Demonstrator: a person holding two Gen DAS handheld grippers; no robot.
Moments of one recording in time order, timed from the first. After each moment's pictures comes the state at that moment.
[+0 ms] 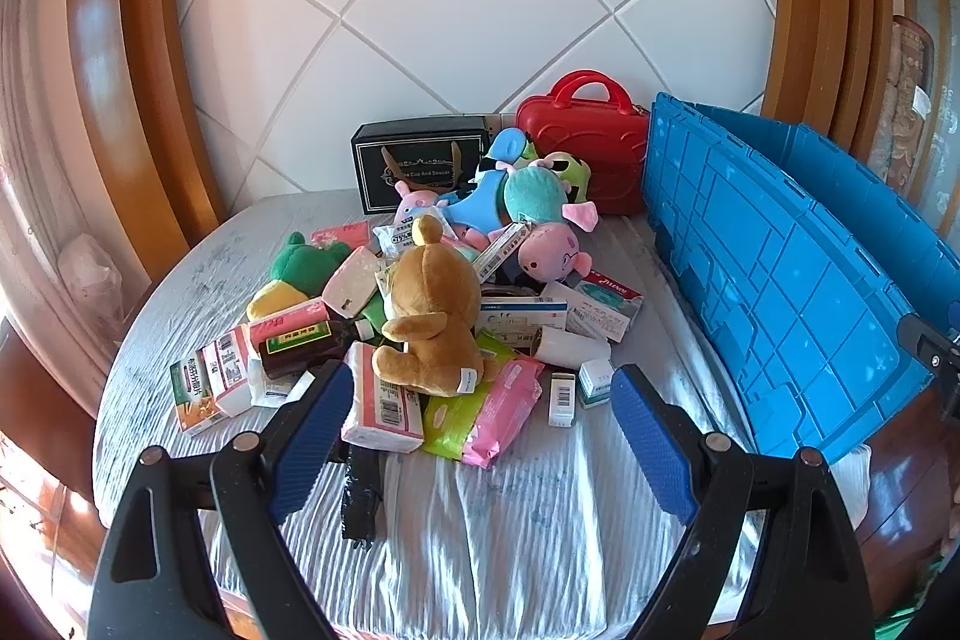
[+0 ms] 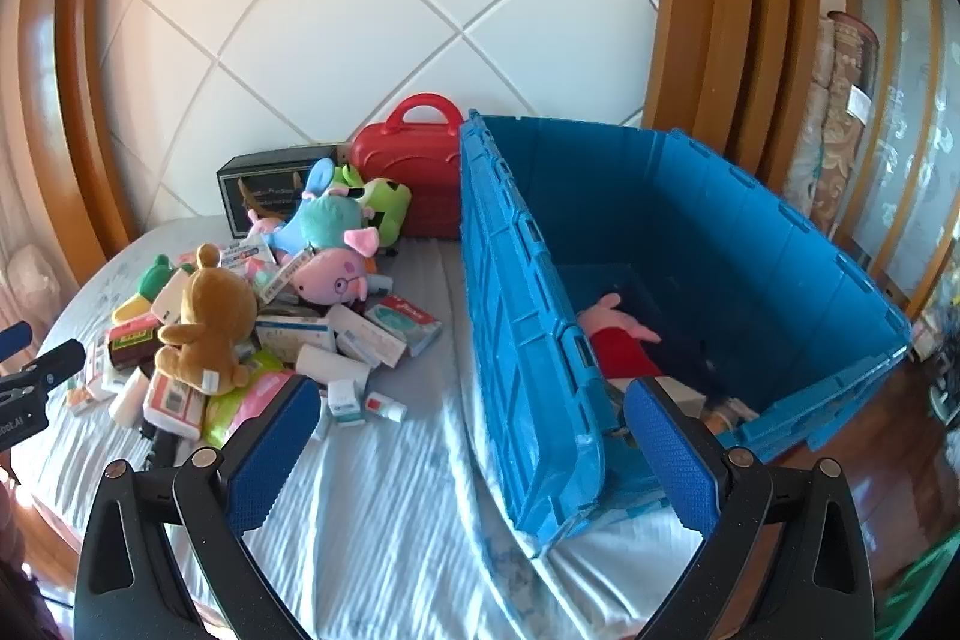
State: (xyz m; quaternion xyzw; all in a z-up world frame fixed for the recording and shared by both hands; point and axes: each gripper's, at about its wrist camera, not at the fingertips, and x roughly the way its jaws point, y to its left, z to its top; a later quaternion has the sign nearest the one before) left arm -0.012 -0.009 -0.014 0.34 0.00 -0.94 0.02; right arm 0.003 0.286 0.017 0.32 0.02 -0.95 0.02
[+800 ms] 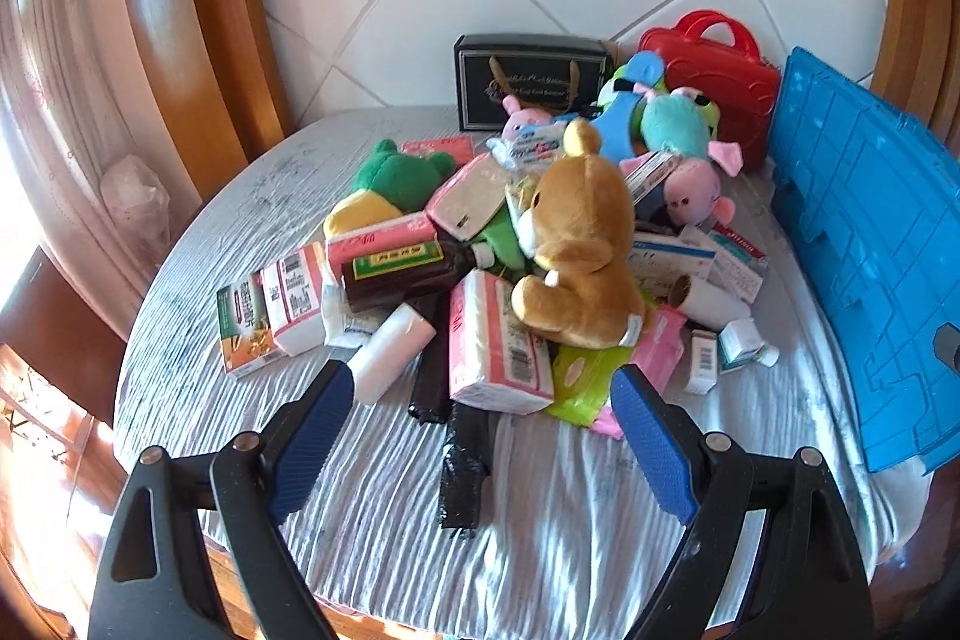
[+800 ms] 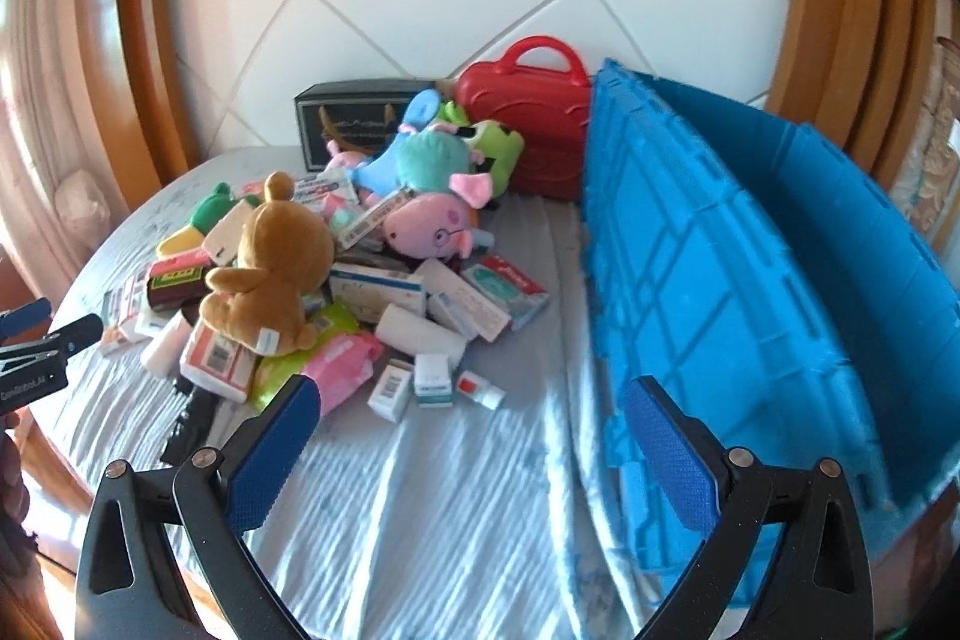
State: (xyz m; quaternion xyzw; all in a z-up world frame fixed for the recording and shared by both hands) left arm -0.050 -0.112 -0.097 0.41 0.03 -0.90 0.11; right arm -0.061 0.199 -0.041 0.37 0.07 -0.92 0.12
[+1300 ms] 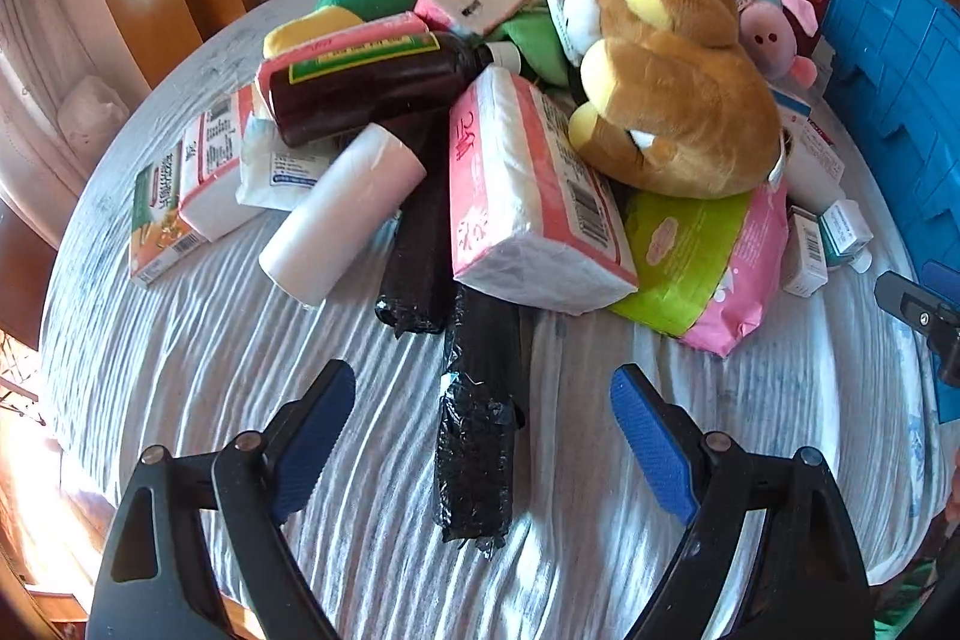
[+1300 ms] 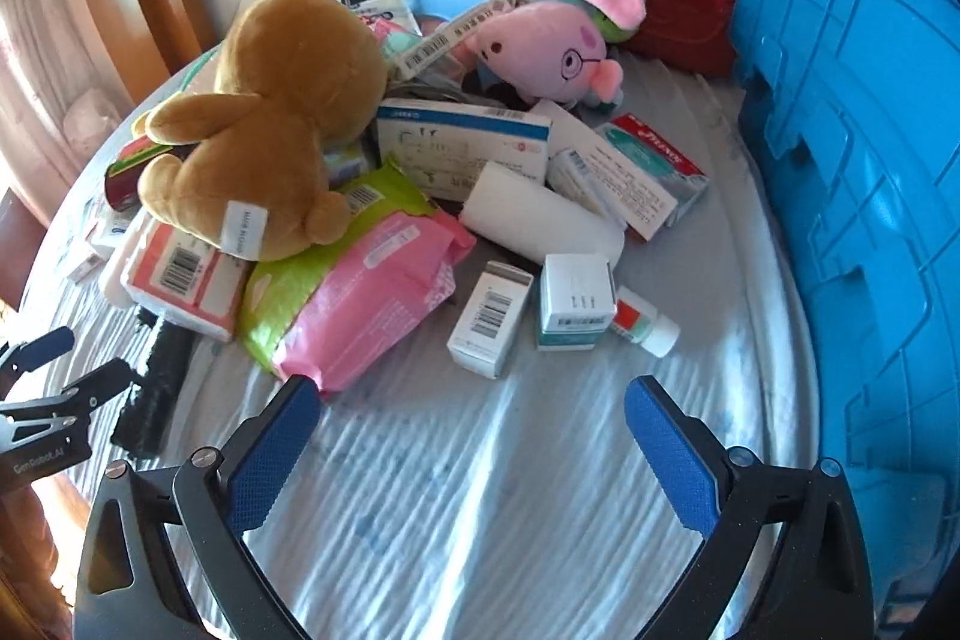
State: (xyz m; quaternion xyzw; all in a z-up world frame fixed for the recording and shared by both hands) left arm -0.089 -0.140 -0.242 0.52 0.05 -0.85 0.09; right arm -0.137 0.120 -0.202 0.49 0.07 -0.85 0.16
